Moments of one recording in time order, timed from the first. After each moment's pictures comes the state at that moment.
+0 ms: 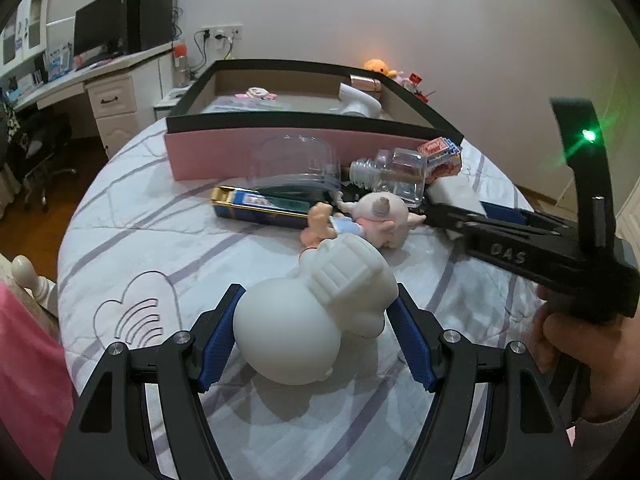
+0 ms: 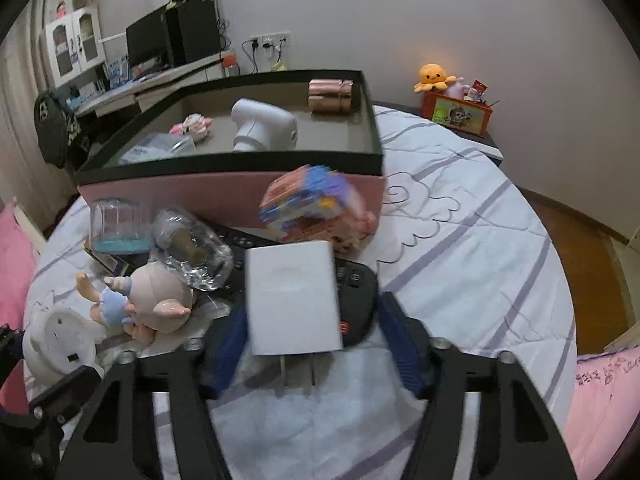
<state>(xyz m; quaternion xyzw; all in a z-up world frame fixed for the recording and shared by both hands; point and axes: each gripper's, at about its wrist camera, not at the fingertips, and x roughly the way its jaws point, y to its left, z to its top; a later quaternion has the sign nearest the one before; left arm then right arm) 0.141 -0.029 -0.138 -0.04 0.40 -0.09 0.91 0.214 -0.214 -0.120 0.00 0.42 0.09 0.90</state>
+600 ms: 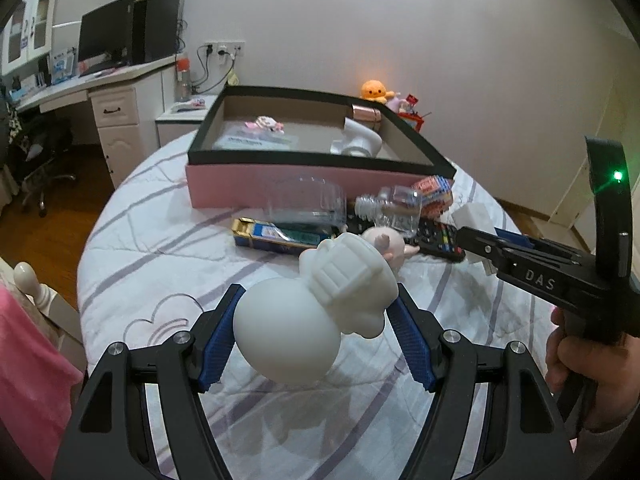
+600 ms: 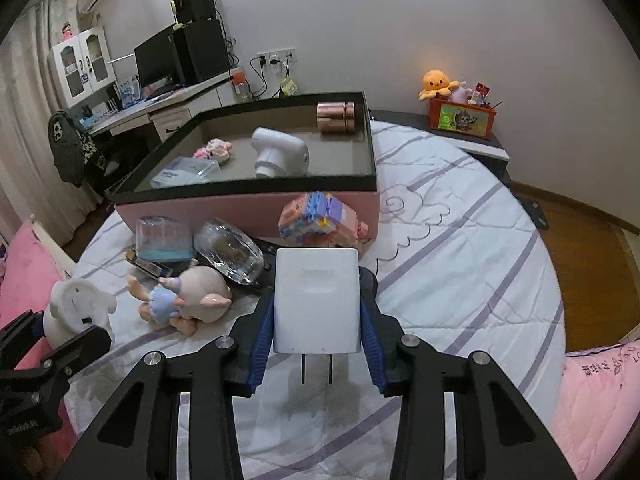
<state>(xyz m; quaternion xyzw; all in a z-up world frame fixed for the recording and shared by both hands) 0.138 -0.012 -0.113 -0.06 0.37 -0.10 0.92 0.194 -0.220 -0.091 0.02 0.40 0.11 0.91</state>
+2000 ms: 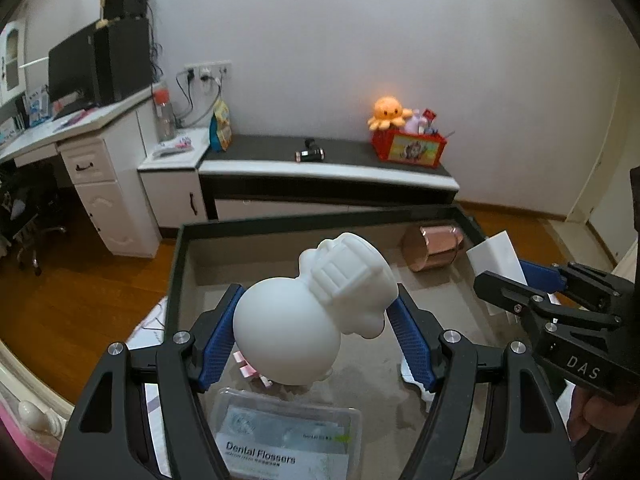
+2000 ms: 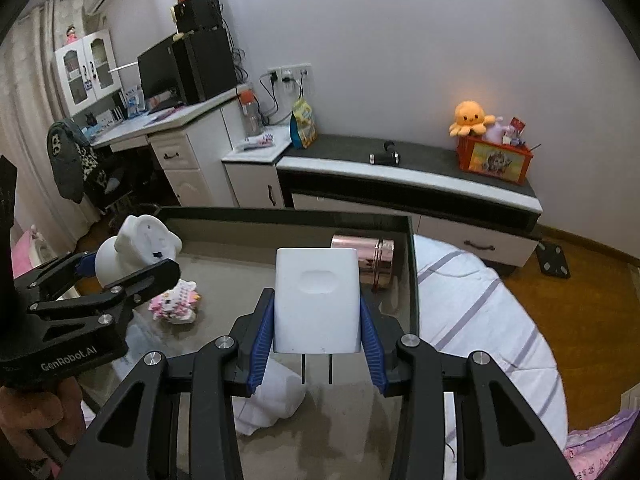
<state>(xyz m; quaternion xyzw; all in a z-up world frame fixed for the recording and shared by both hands) 0.402 -0.023 -0.085 -0.01 0.37 -0.10 0.92 0.390 -0.193 -0.064 0.01 0.39 0.14 0.91</state>
